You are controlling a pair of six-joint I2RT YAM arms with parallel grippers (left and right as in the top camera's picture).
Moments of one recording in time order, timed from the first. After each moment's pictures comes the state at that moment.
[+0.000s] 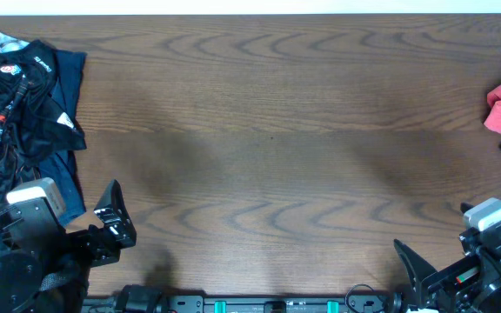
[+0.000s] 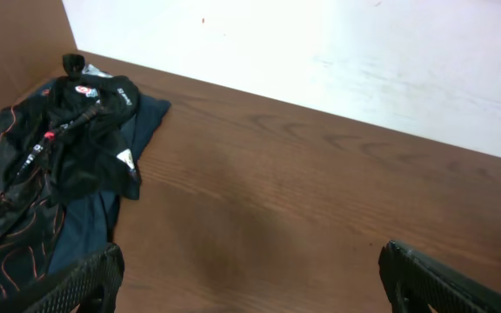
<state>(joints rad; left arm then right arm) -0.12 0.59 1.36 -1.18 -0.17 -0.29 -0.12 0.73 1.67 -1.57 -0.48 -0.32</state>
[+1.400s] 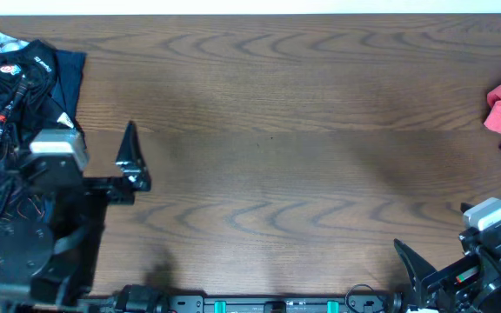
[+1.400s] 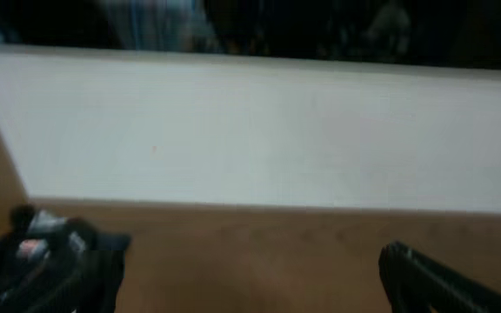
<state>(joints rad) -0.12 0.60 1.08 -0.53 -0.05 -0.09 -0.12 0.73 1.66 -1.57 -0.47 -0.32</state>
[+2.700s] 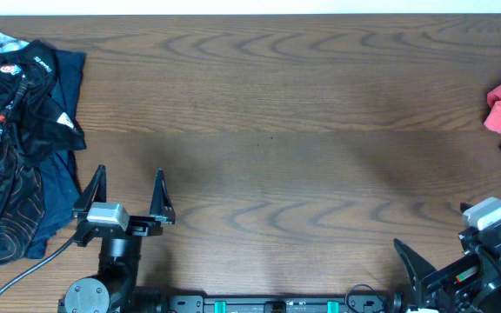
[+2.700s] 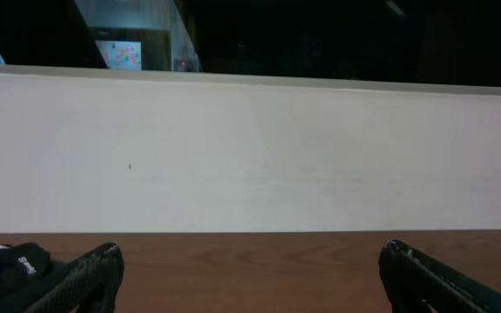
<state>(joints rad) -0.10 0.01 0.32 -0.11 0.01 -0.08 -0.12 0.73 1.66 -1.57 -0.47 -0.32</state>
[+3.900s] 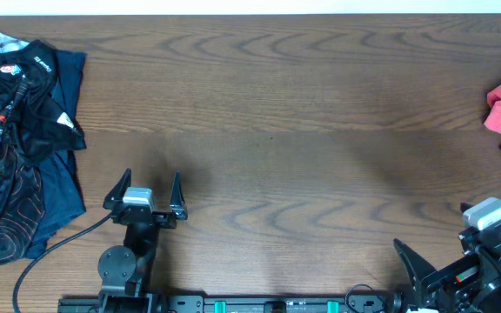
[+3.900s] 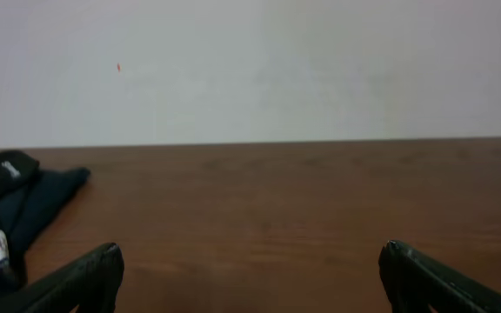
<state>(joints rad) -0.08 0.01 0.01 -0.02 0.02 -0.04 -0.12 0.73 1.66 -1.57 -0.47 -0.32</state>
